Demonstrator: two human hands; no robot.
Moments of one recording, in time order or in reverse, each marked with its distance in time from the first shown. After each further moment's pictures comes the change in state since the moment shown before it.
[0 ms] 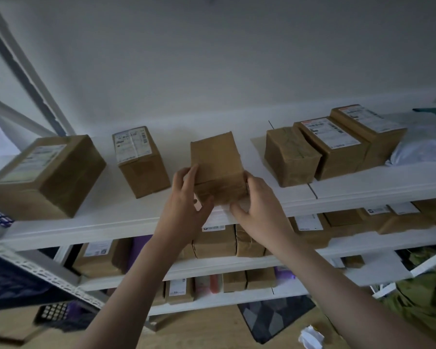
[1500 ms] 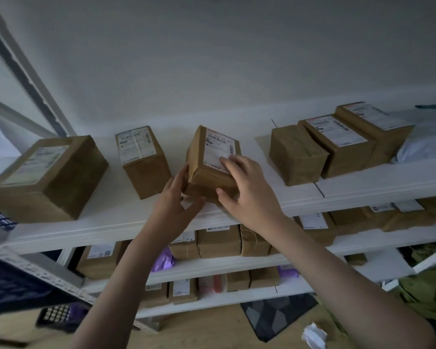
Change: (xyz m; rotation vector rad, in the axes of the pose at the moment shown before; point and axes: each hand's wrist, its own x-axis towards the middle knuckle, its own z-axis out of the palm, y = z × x) left_hand 0.008 -0.036 -0.024 -0.176 -0.116 -0.068; right_hand 0.029 -0.020 0.012 -0.124 0.099 -0.263
